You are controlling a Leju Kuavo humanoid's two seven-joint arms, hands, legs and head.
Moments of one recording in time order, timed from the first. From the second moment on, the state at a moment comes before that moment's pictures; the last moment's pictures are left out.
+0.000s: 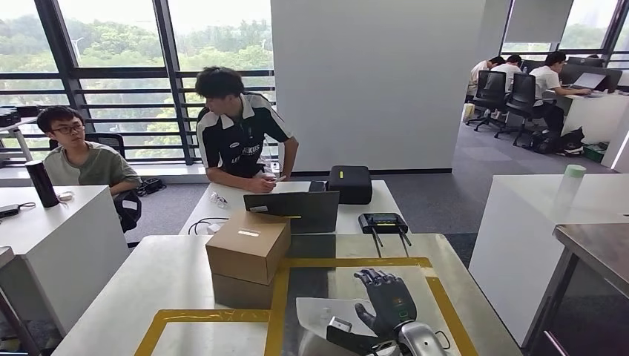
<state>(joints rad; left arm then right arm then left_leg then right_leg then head) -0.08 -0.15 0.68 -0.19 -0.74 0.30 -0.43 -0.74 -0.08 0.57 -0.53 1.17 -0.31 -0.28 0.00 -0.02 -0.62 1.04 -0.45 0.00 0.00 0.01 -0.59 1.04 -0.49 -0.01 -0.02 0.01</state>
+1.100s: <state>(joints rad) -0.07 -0.16 0.73 -0.19 -0.83 0.45 -0.21 -0.43 -0.28 0.58 -1.44 1.36 -0.41 -0.11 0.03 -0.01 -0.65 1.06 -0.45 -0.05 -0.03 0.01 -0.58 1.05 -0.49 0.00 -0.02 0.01</state>
